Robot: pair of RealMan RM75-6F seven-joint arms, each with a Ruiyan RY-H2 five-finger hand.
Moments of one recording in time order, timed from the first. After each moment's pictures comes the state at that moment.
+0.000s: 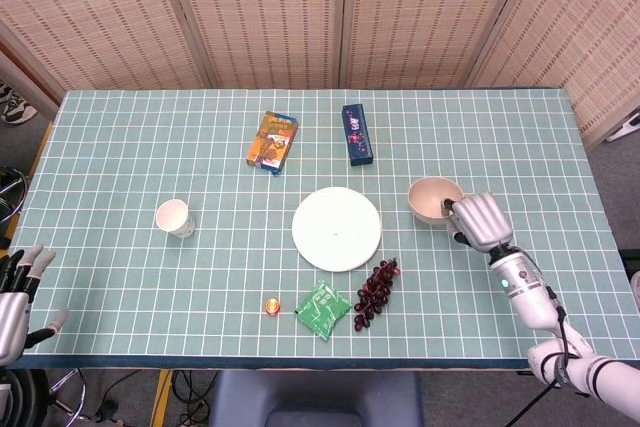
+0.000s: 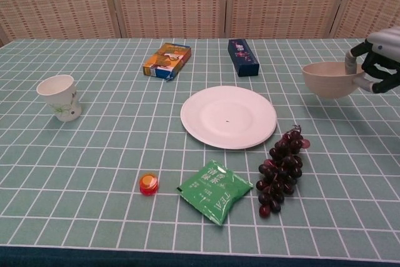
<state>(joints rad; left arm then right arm) -0.06 -1.13 -0.05 -1.58 1.48 1.52 0.06 0.57 -1.43 0.14 -1.19 -1.46 1.07 -0.09</state>
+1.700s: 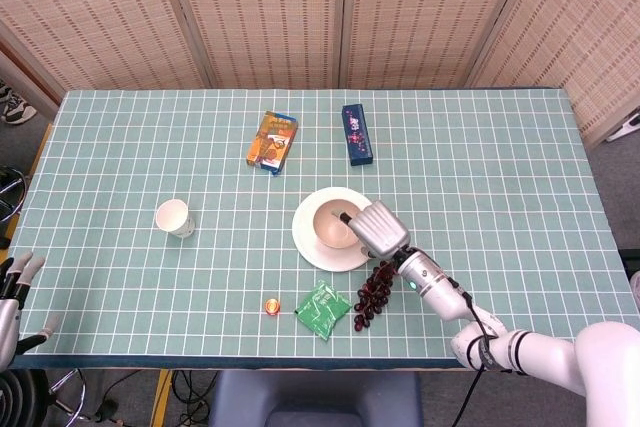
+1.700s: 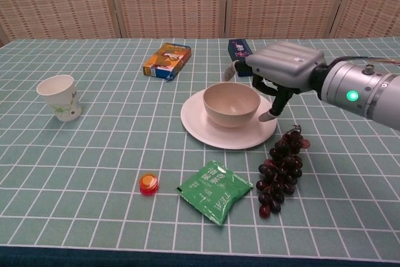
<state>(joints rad) -0.03 -1.14 -0.04 -1.53 1.46 1.52 0.02 0.80 -1.60 0.14 -1.27 -1.41 0.93 -0.35</state>
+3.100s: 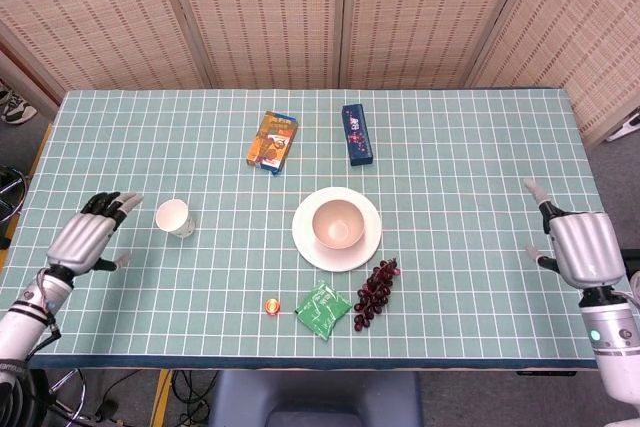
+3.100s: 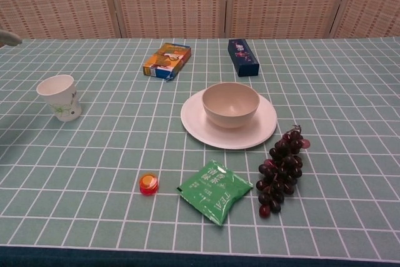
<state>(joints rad) -0.52 -1.04 -0.16 -1.54 1.36 0.86 0.02 0.31 -1.01 0.09 -1.74 -1.36 1.43 -0.32</state>
